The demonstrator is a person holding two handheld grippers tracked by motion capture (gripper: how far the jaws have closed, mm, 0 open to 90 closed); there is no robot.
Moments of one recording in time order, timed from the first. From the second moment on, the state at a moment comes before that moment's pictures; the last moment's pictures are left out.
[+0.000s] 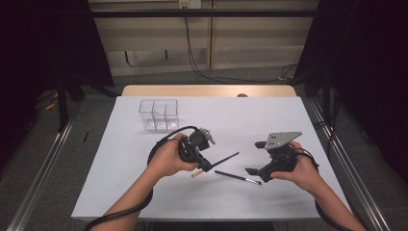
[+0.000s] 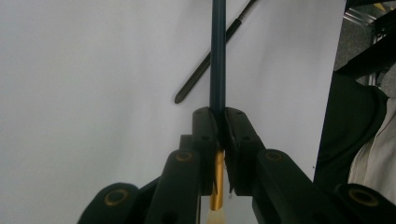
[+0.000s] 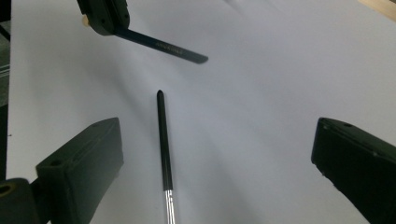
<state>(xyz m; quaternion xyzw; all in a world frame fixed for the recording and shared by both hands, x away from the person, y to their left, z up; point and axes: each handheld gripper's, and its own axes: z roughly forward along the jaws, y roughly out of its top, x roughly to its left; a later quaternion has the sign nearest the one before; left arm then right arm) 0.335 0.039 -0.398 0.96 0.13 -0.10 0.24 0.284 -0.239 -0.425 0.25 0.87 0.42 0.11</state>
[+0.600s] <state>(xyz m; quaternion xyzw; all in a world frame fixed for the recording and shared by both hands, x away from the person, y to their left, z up) 0.332 0.030 -0.398 0.96 0.12 -0.10 0.23 0.303 -0.217 -0.411 0.21 0.91 0.35 0.07</state>
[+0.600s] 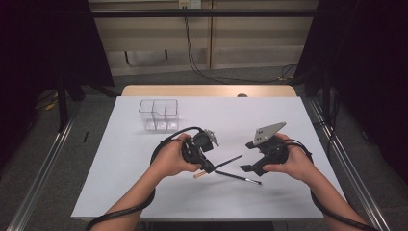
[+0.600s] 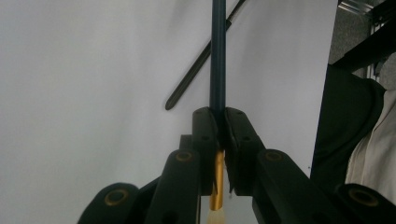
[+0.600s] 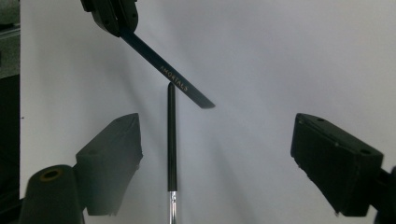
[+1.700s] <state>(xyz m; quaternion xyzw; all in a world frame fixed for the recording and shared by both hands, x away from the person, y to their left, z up) 0.333 0.011 -0.399 0.96 0.09 -0.13 0.23 0.299 -0.183 -0.410 0.07 0.95 0.28 0.05</state>
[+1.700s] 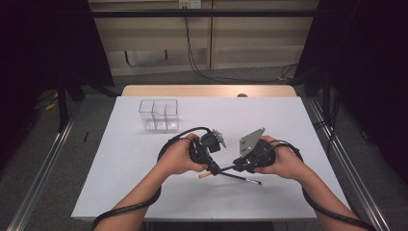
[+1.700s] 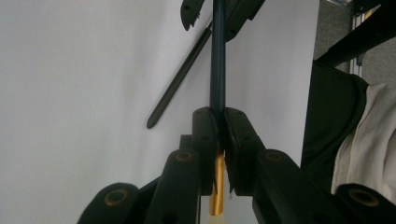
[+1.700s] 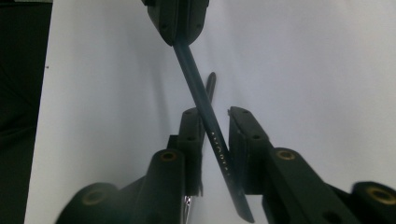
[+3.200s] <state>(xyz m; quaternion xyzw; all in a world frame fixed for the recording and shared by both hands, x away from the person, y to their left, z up) 0.342 0.043 -0.401 0.92 0.09 -0.09 0.36 0.291 -0.198 -0.431 0.09 0.95 0.28 0.06</state>
